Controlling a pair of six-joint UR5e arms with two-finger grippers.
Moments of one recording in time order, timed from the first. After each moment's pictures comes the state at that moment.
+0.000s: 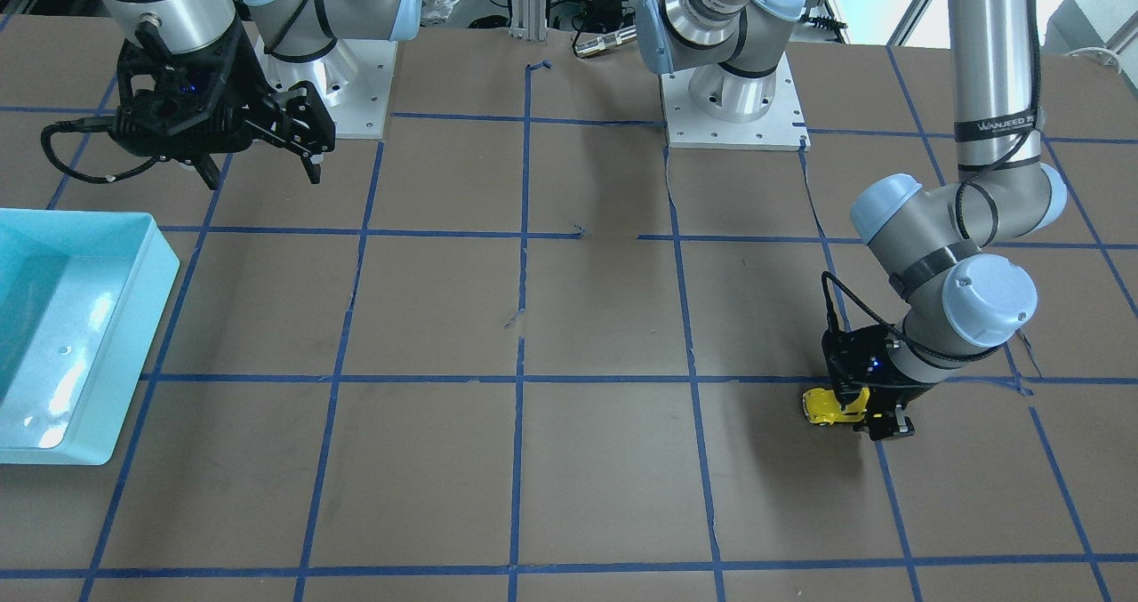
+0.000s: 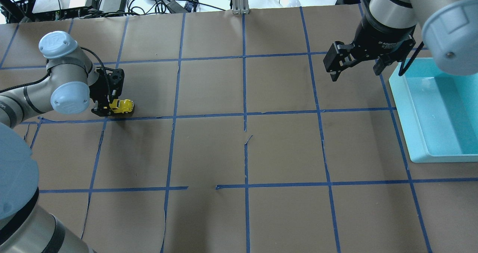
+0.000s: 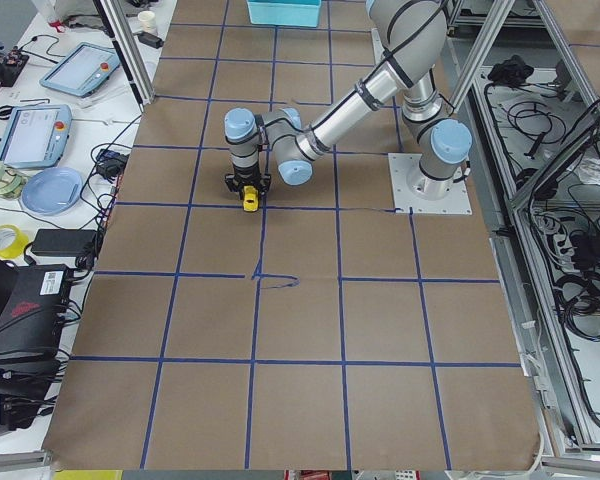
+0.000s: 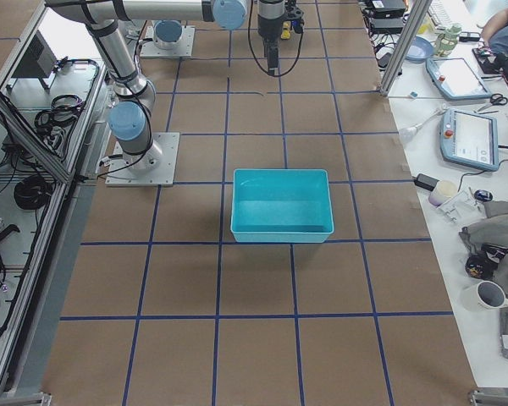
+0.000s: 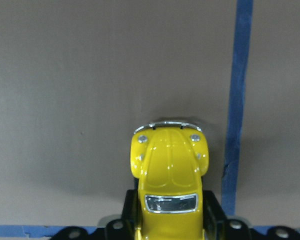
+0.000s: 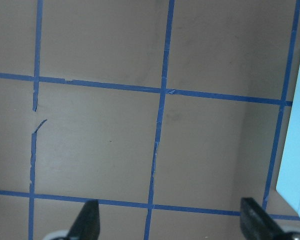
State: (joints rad) left arm -1.25 -2.04 -1.83 -0.83 1.63 1.87; right arm 1.57 -1.62 1.63 -1.61 -1.58 -0.11
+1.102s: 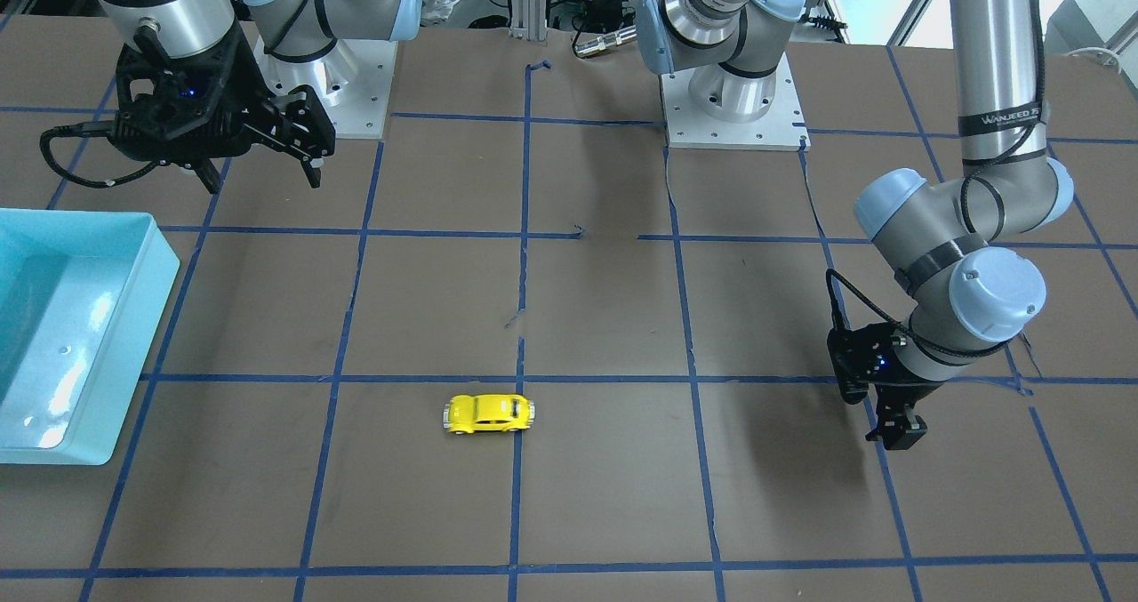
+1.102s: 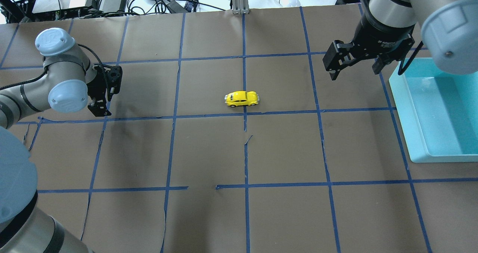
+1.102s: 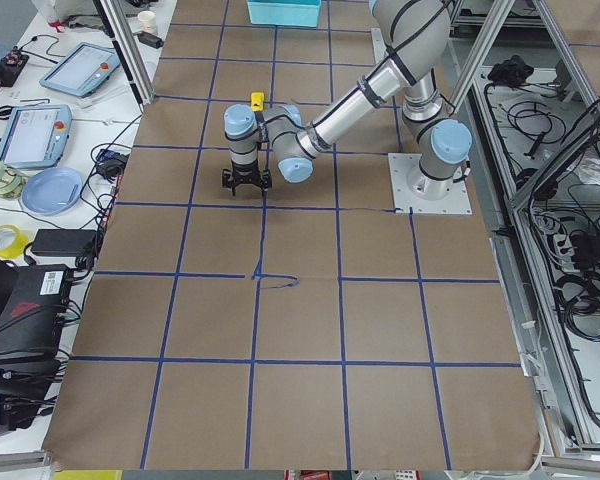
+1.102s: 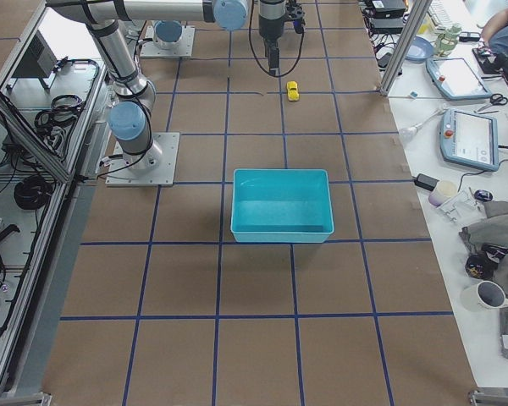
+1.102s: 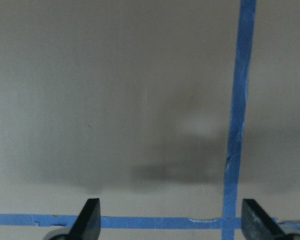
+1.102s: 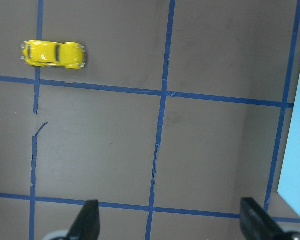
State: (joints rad) left arm -1.25 -2.03 -1.82 -0.82 1.63 1.87; right arm 1.57 -1.61 1.63 -1.62 -1.57 -0.10
